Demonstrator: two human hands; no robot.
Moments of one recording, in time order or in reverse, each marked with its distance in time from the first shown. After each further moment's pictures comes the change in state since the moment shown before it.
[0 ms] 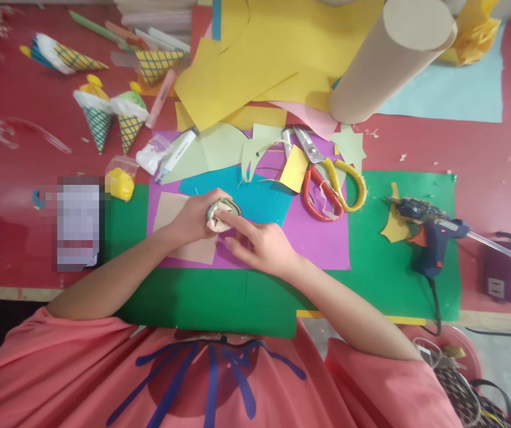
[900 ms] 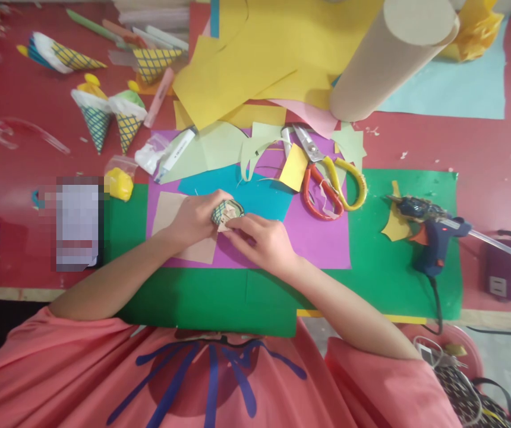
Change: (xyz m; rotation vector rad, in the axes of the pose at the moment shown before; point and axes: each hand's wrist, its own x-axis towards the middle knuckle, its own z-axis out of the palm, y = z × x) left_hand -0.002 -0.002 0.005 0.264 0.043 0.033; right_hand 0.005 -0.007 0.002 -0.089 0.243 -0.044
